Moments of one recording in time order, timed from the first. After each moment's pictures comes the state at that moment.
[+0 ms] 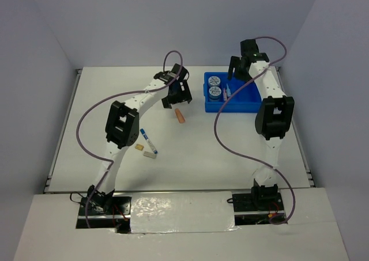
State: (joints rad) left arm -0.52 2.33 2.12 -0.86 -0.12 -0.79; right arm 0.06 2.22 2.13 -0.85 0.10 0.26
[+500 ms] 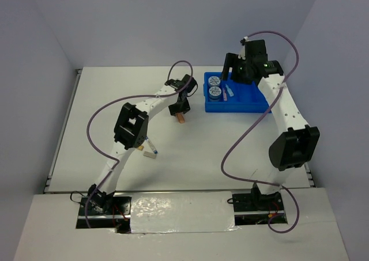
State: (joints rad) left arm -0.59 2.45 2.17 -0.96 -0.28 -0.89; right arm 0.16 1.71 1.77 -0.79 -0.10 0.30
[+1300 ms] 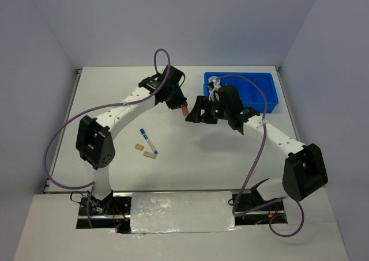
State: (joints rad) left arm -0.61 1.93 1.76 -0.78 -0.10 -0.96; right arm 0.44 1.38 0.99 -0.23 -0.43 0.54
